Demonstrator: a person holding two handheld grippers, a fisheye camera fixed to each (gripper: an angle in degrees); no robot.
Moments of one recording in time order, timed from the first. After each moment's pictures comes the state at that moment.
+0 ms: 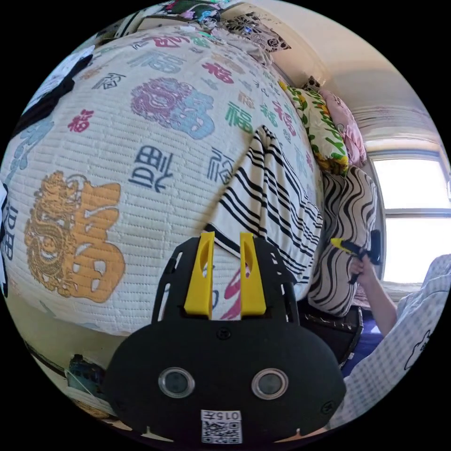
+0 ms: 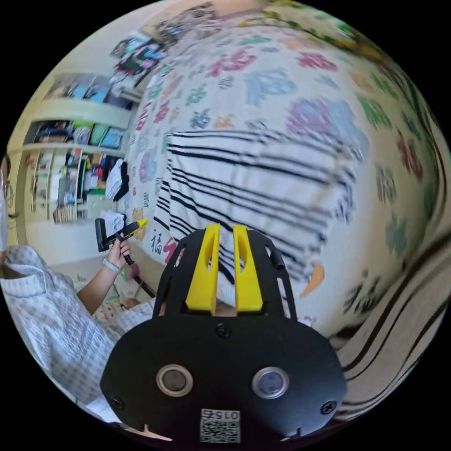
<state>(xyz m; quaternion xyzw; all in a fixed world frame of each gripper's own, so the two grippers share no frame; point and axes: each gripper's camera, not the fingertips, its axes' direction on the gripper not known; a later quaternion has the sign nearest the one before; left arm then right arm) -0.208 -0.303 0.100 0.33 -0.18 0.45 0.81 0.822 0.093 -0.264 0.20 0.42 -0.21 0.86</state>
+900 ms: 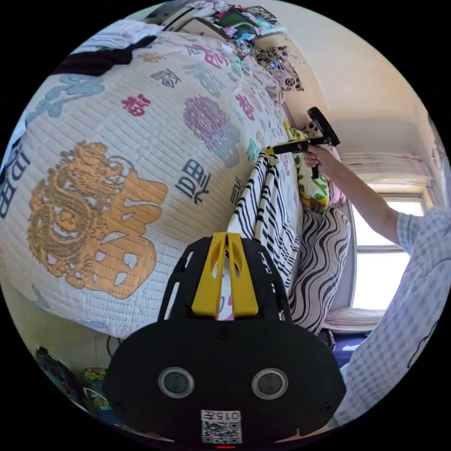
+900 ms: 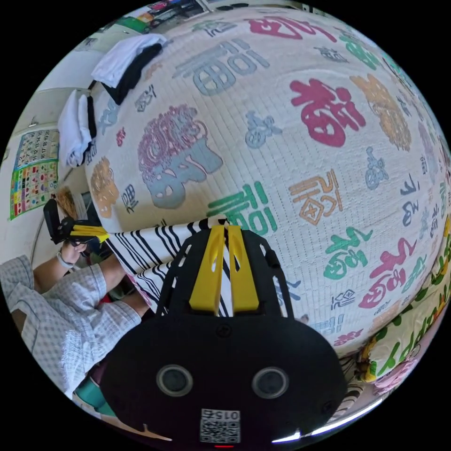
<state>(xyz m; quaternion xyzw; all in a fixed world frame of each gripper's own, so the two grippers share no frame) -0.282 -0.307 0.121 0.36 -0.05 0.43 0.83 0.555 -0.178 0.039 -0.20 0.67 -0.35 0.62</state>
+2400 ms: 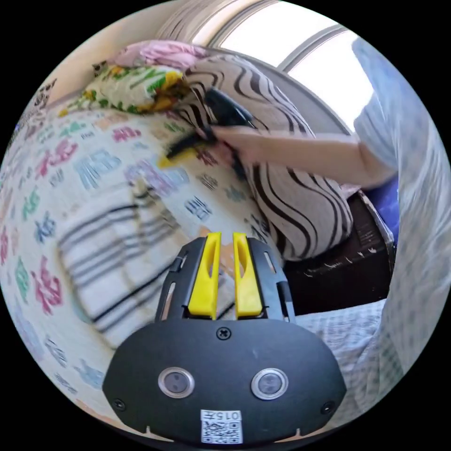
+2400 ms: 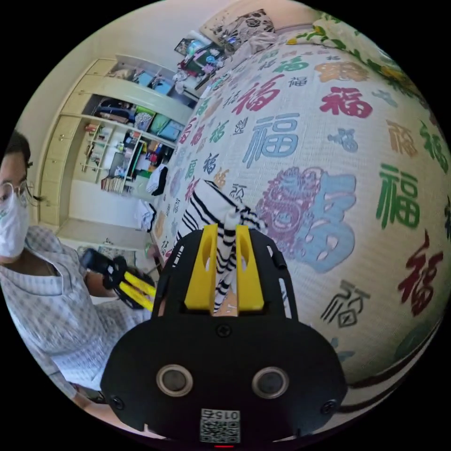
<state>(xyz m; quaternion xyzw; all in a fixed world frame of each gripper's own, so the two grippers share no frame) 0.002 -0.282 0.717 0.13 -0.31 0.77 0.54 0.789 0.090 -0.493 0.13 0.32 -0.36 0.87</state>
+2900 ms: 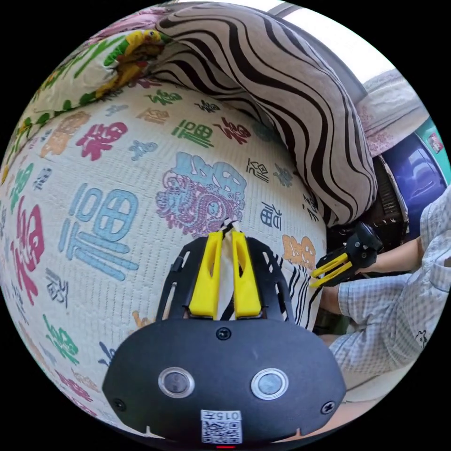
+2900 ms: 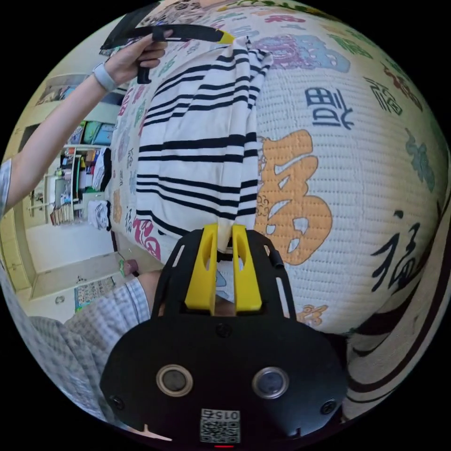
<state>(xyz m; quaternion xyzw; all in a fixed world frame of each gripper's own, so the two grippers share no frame) 0.216 -0.451 0.789 -0.07 -0.45 0.76 0.45 0.951 0.184 -0.408 0.21 0.41 -0.16 0.88</state>
